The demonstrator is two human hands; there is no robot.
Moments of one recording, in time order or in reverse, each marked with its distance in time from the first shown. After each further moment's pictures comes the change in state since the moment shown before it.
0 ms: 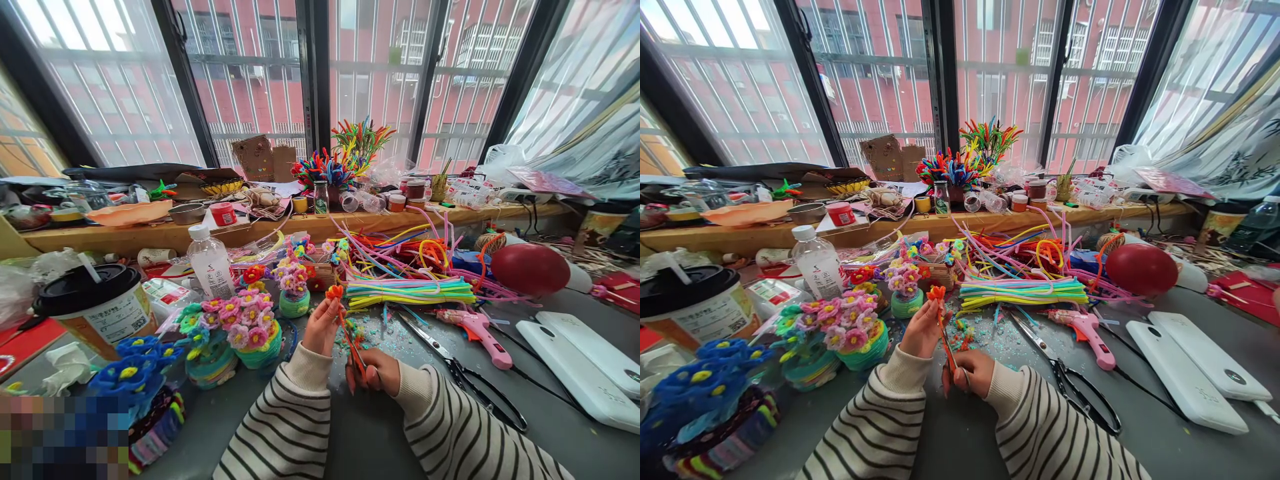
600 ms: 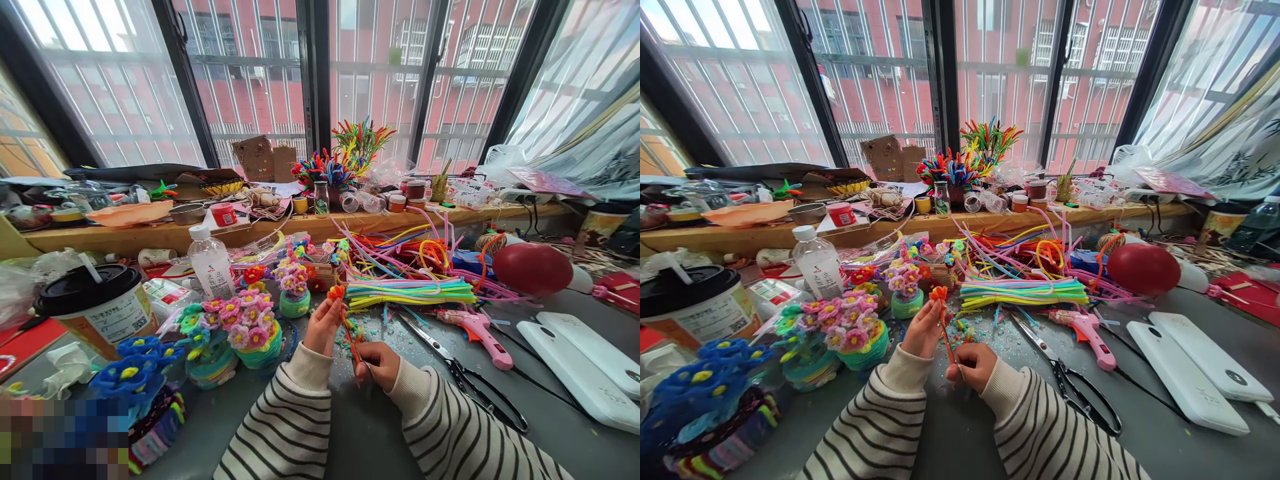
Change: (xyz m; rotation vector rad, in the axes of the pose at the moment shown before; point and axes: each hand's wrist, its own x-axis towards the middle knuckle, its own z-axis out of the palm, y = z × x) left_hand -0.002 0.001 0.005 0.056 0.061 -0.001; right_hand -0.001 0.016 0.003 -0.065 0.269 0.051
